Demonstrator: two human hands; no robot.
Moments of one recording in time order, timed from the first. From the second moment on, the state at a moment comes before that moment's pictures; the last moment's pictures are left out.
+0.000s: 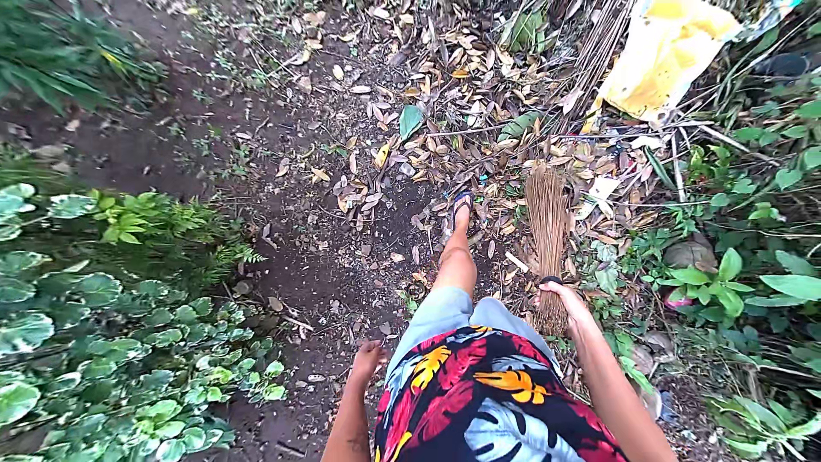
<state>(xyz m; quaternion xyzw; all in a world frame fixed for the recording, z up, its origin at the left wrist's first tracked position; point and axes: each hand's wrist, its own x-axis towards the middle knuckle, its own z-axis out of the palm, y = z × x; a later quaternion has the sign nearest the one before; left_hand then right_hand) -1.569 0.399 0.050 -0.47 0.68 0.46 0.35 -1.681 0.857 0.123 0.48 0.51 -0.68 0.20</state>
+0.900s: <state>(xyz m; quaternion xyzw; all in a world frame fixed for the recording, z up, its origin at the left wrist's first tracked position) -1.479 0.416 0.087 -0.53 0.66 0.41 0.35 -1.740 0.804 0.023 0.50 0.51 -0.64 0.28</state>
